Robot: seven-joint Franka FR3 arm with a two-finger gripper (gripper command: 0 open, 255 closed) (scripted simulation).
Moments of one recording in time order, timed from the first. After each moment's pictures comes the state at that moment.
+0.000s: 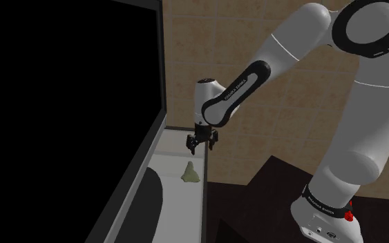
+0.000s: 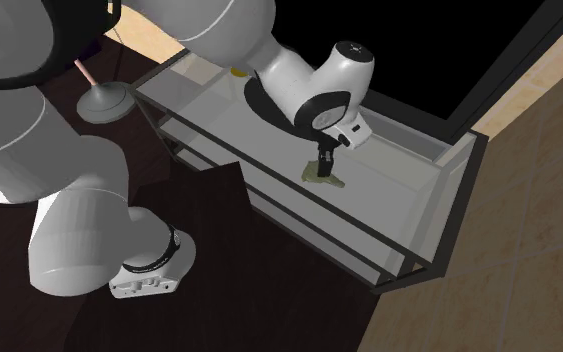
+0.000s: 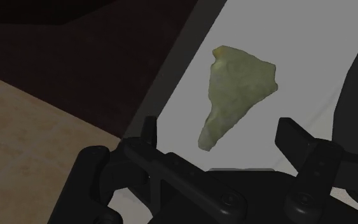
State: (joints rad) arm -0.02 0.13 0.23 -2.42 -0.03 2.51 0.63
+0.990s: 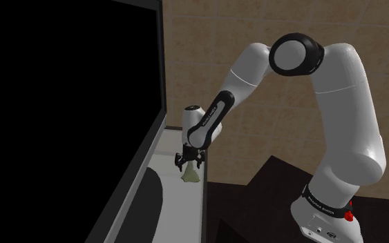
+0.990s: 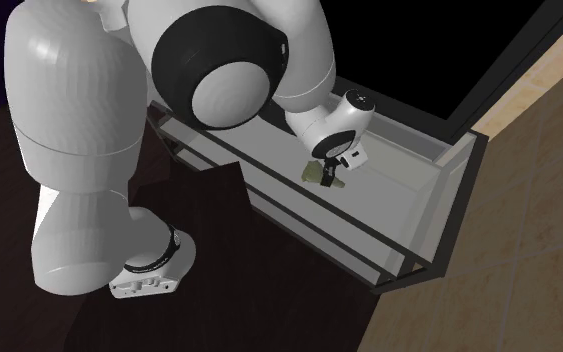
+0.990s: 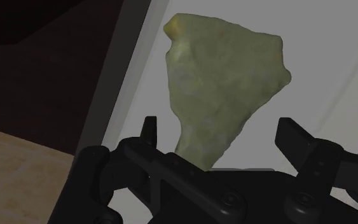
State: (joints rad) arm 0.03 0.56 0.18 -2.19 -0.06 2.70 0.77
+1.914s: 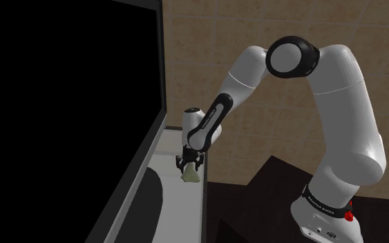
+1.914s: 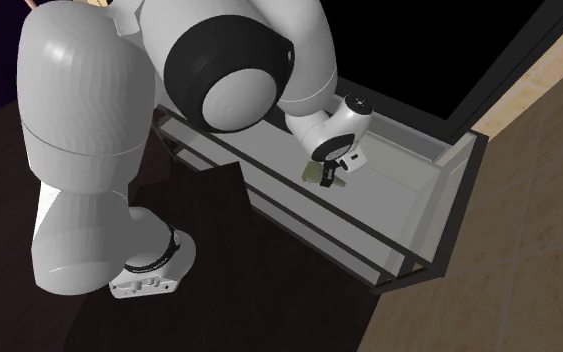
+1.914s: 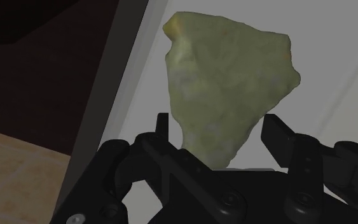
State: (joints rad) arm 0.04 0.59 0.18 -2.18 -0.06 2.72 0.77
